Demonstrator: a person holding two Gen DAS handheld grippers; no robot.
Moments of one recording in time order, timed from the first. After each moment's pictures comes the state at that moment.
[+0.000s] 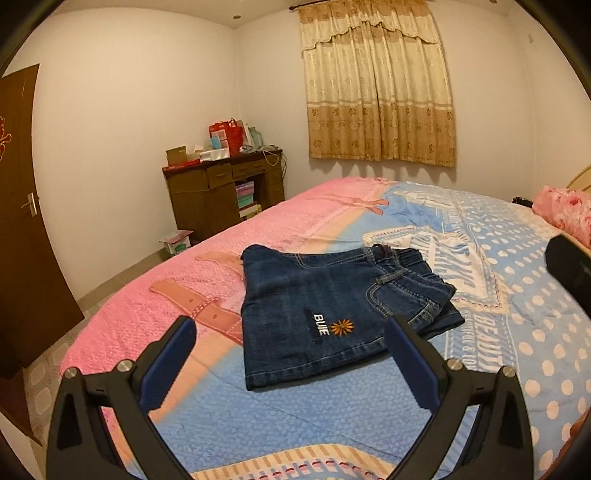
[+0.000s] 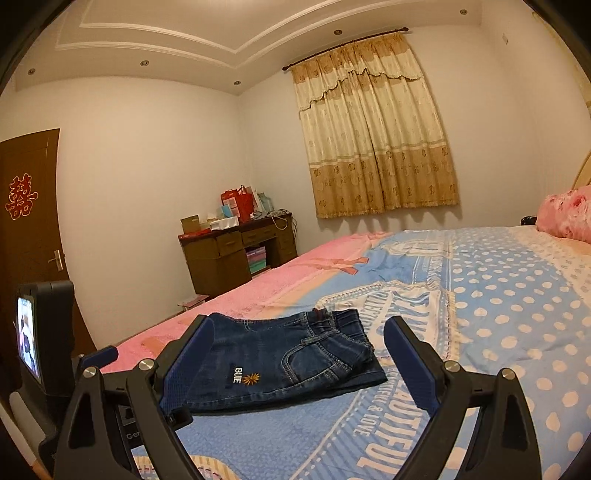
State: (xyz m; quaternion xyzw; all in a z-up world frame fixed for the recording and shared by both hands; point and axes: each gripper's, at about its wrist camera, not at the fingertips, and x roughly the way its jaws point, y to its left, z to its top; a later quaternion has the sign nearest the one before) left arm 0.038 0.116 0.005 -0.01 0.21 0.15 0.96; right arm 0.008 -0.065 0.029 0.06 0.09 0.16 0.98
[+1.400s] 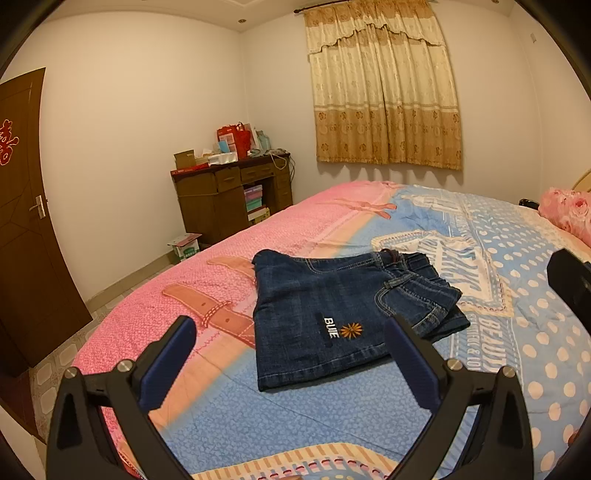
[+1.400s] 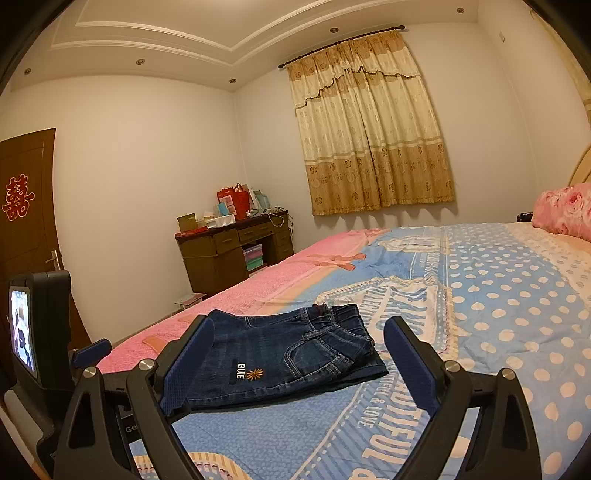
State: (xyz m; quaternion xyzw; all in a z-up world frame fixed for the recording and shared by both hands) left arm 0.029 0.121 0.013 -0.01 0.21 0.17 0.96; right arm -0.002 -0.065 0.031 0.06 0.10 0.15 0.98
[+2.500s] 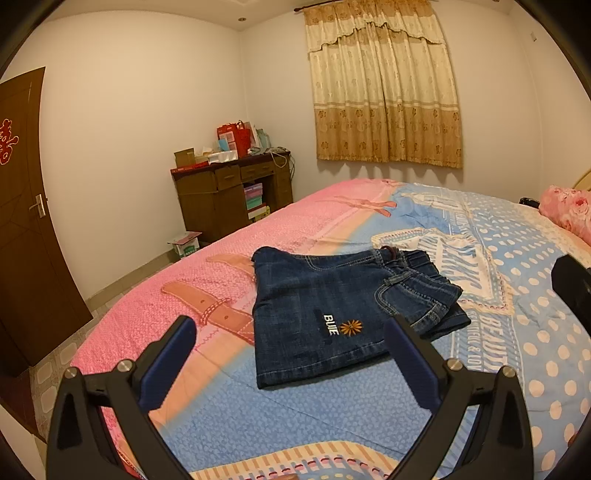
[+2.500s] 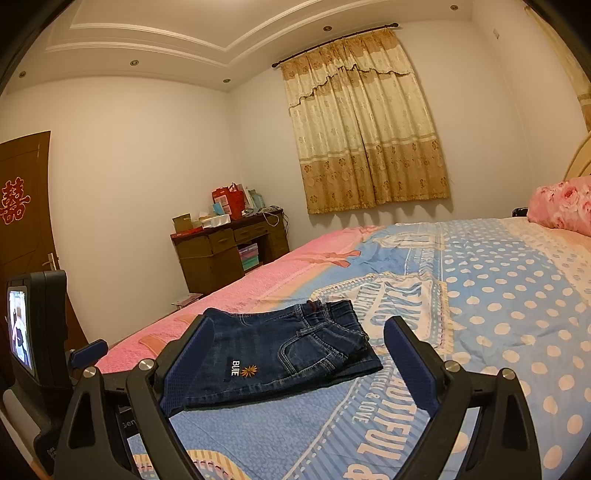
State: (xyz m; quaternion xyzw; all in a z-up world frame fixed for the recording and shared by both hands) left arm 0.028 0.118 0.013 -0.01 0.21 0.17 0.96; right arm -0.004 -0.068 0.026 0.07 0.10 0.15 0.98
